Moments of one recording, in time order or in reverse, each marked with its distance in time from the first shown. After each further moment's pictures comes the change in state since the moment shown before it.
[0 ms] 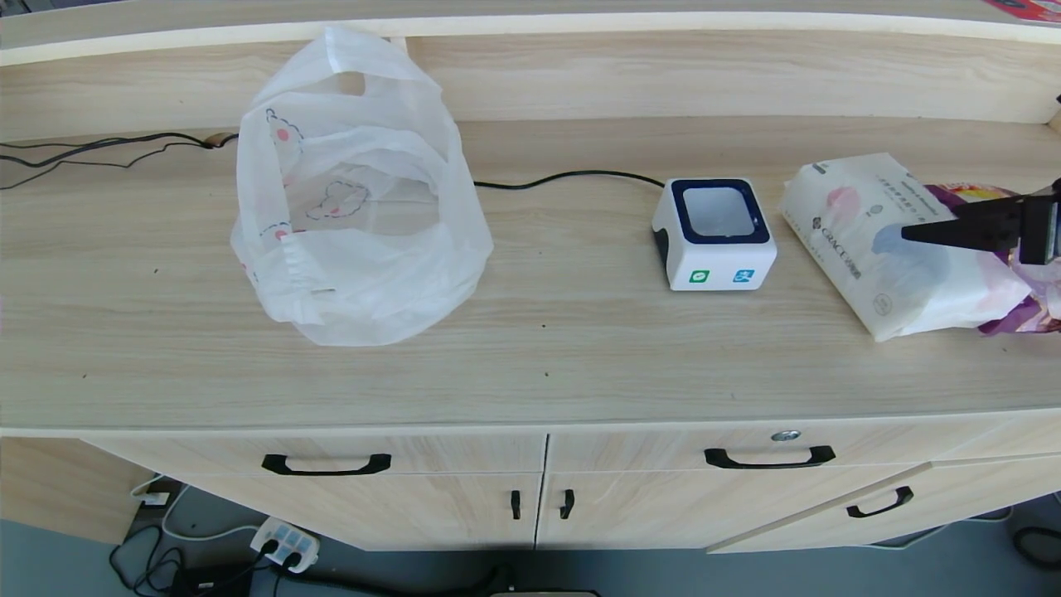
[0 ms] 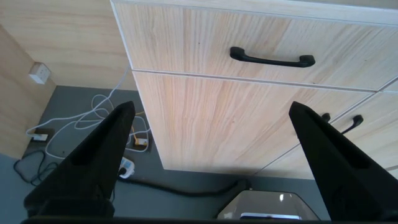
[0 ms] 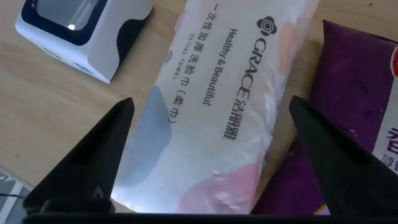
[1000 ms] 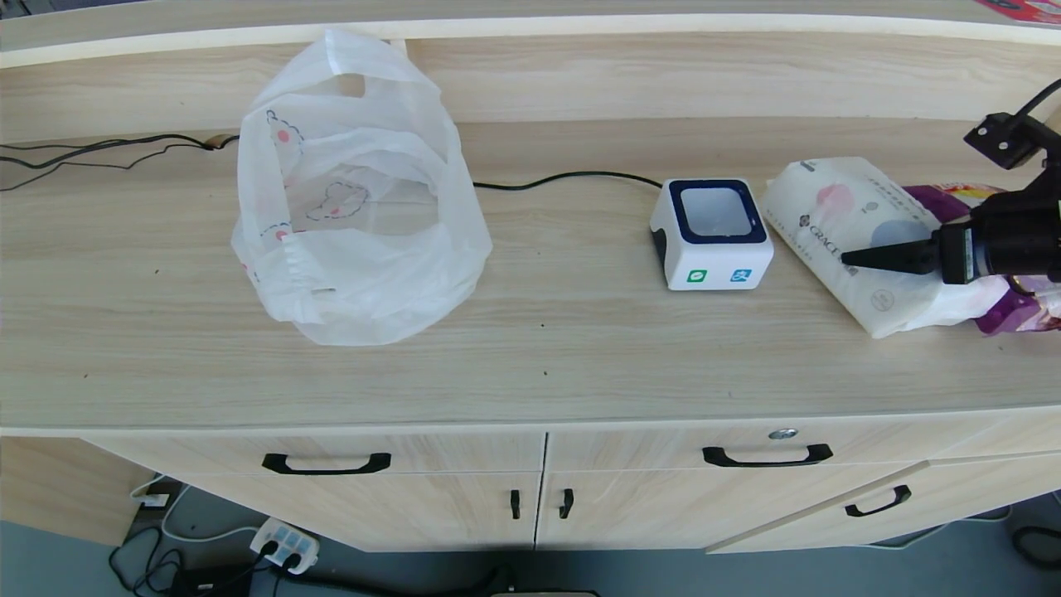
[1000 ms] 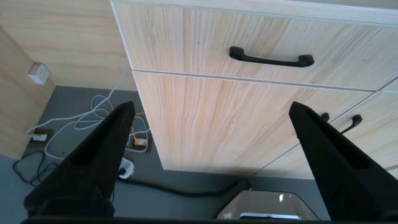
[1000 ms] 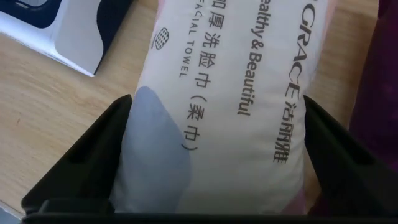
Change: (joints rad) left arm 0.000 0.000 0.000 0.000 0.000 -0.001; right arm 0.118 0.101 0.000 -0.004 -0.134 0.011
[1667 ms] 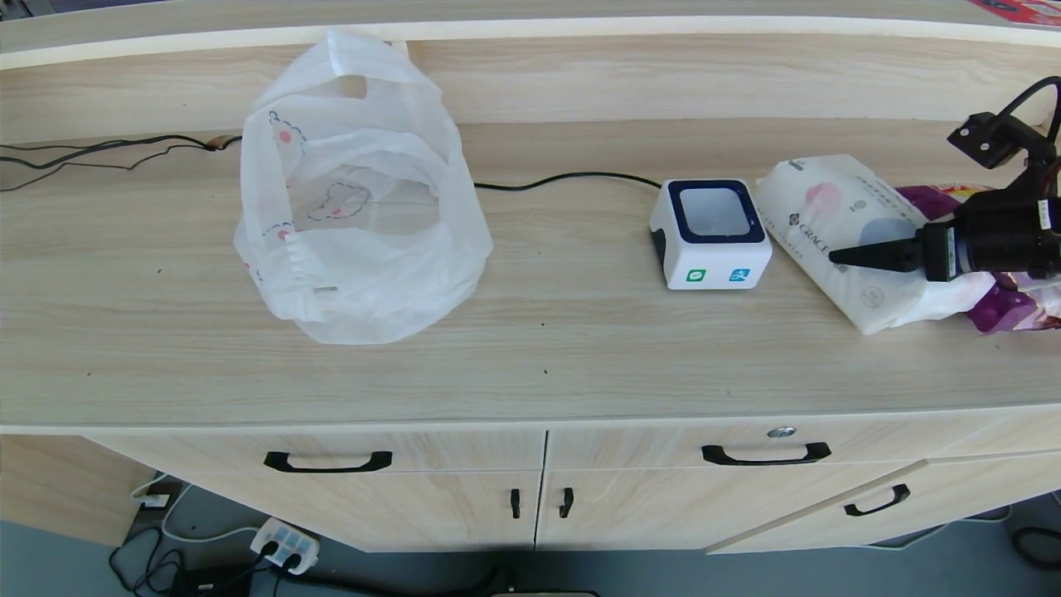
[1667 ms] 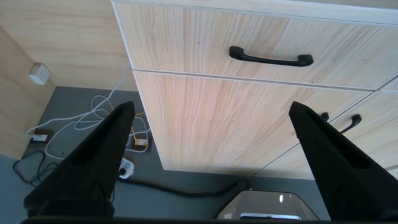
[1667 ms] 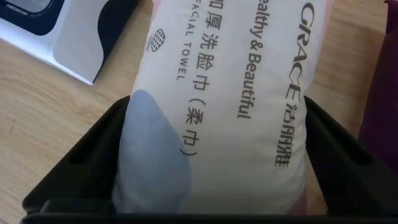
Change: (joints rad) left arm 0.000 0.000 0.000 0.000 0.000 0.000; right arm 0.017 0.018 -0.003 -0.047 -0.012 0.000
